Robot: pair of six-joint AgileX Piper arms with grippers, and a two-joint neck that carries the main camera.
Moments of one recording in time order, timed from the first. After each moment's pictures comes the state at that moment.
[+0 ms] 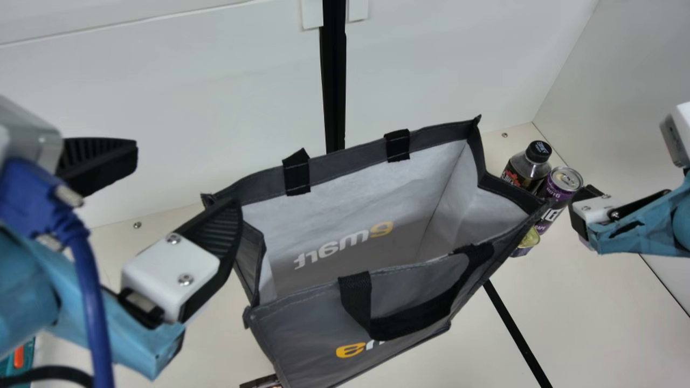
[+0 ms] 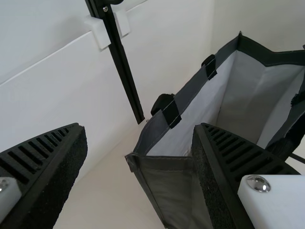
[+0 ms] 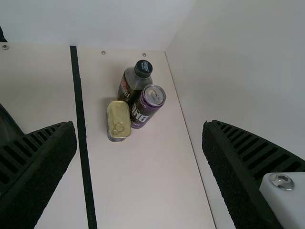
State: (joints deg) left arm -46.8 86.7 -126.0 0.0 69.8 10.0; right arm -22.3 58.6 -88.5 -5.4 69.8 -19.6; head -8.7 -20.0
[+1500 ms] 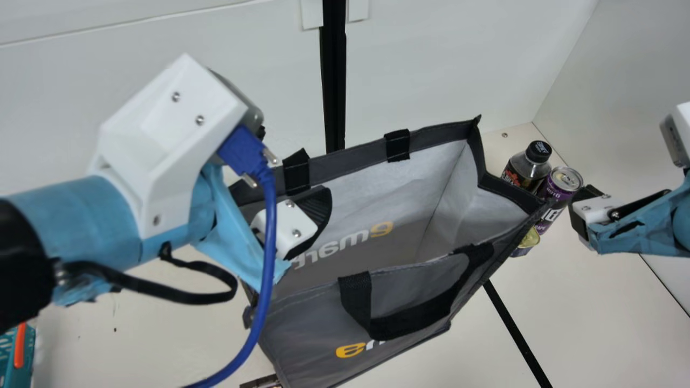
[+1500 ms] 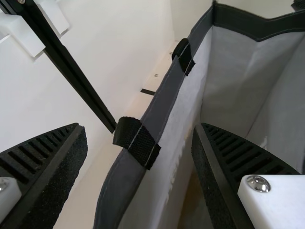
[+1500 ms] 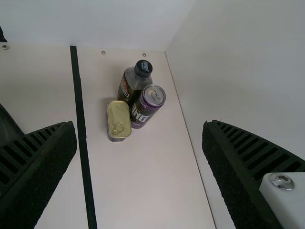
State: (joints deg) left arm -42.7 102.8 -135.1 -14.6 69.9 26.3; right arm -22.3 58.6 -88.5 -5.4 69.8 -19.6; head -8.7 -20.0
